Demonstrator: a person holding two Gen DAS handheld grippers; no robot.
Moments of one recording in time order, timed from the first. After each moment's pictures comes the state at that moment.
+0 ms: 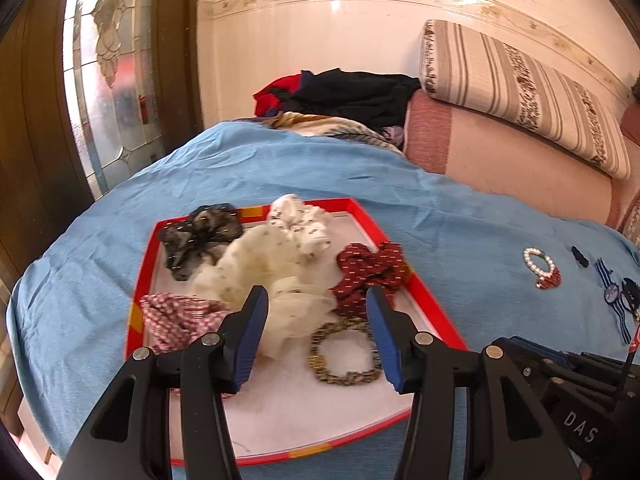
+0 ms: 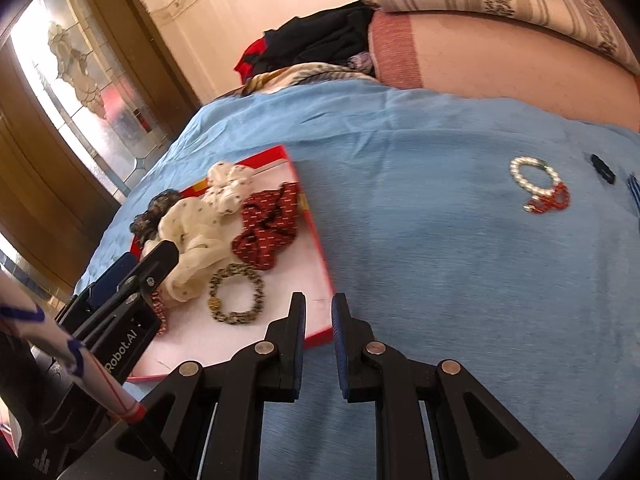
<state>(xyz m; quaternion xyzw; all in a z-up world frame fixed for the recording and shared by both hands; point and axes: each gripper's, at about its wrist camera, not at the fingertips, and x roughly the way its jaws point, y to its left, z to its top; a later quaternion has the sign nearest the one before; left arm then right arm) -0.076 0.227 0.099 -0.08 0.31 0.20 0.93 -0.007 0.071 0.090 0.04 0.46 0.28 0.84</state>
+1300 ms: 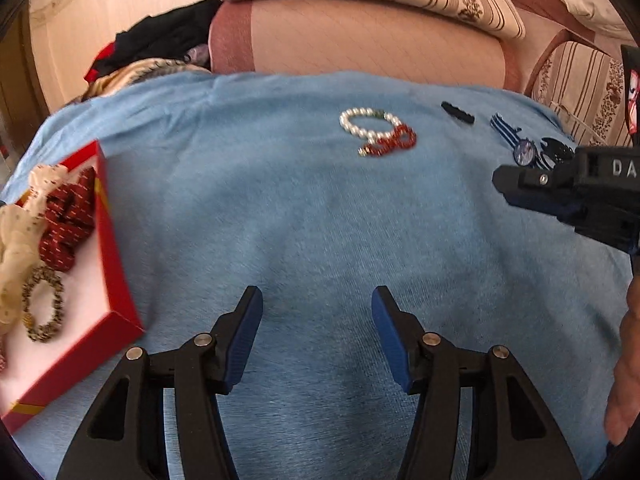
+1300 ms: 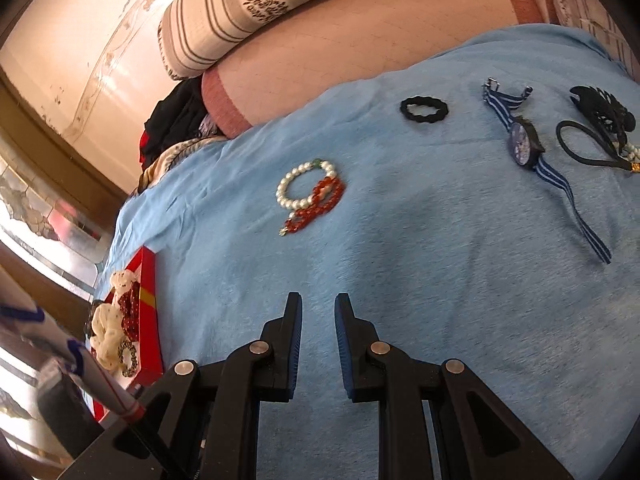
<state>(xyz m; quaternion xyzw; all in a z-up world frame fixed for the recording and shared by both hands) 0.003 0.046 0.014 -0.01 0.44 0.00 0.90 0.064 -0.151 0.056 0.20 0.46 0.18 0.84</state>
